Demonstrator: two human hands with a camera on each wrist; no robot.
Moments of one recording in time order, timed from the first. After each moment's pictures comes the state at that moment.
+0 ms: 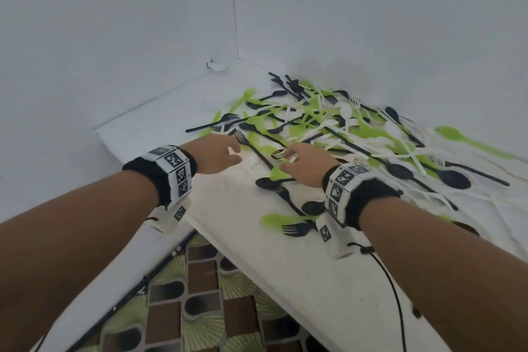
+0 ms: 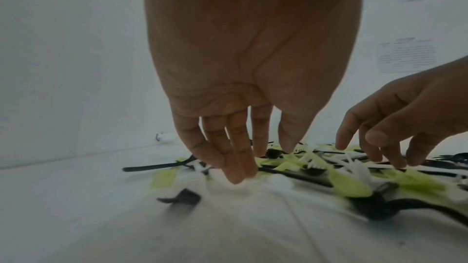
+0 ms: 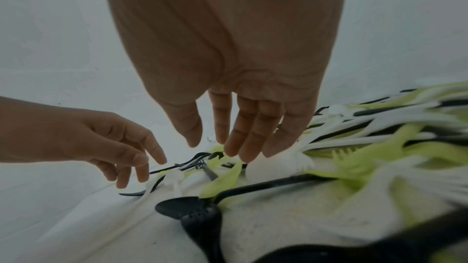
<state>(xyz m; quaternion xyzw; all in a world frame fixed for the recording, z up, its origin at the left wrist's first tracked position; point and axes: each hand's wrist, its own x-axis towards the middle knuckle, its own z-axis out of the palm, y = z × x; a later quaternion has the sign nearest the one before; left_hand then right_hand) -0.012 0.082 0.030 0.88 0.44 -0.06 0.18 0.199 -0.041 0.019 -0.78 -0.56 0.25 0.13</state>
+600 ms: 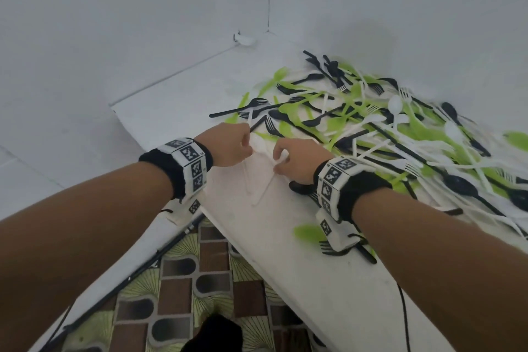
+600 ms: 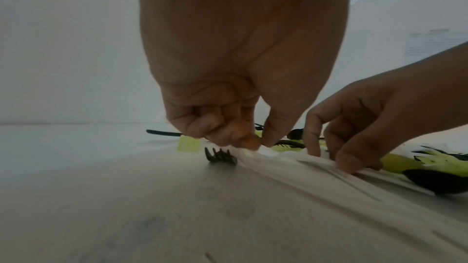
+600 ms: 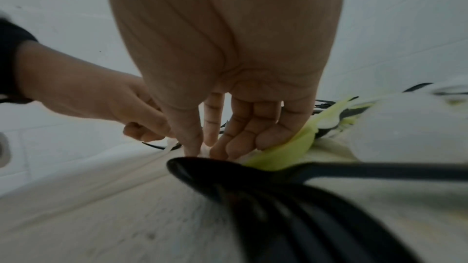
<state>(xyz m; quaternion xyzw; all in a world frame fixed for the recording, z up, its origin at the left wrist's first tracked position) -0.034 0.132 -0.005 0.86 0.48 -0.03 0.18 0.147 0.041 -0.014 -0.73 -0.64 0.23 0.05</state>
